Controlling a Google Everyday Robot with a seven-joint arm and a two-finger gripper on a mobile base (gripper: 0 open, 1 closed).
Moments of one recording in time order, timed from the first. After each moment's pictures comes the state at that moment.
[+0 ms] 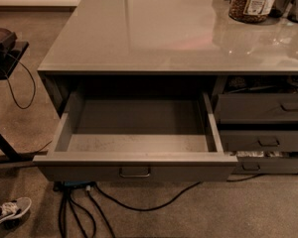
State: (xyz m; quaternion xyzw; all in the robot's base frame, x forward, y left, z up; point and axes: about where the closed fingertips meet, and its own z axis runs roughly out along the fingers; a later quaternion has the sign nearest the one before) arm 0.426 -0.458 0.871 -0.52 0.81 -0.25 0.13
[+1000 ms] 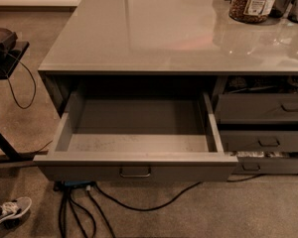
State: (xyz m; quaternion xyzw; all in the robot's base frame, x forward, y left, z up) arm 0.377 -0.401 0.851 -0.64 0.73 -0.14 0.17
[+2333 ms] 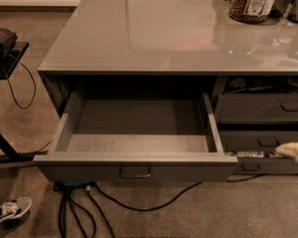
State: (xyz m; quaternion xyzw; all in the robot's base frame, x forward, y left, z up) arm 0.301 -0.294 0.830 -0.78 0.61 -0.04 0.16
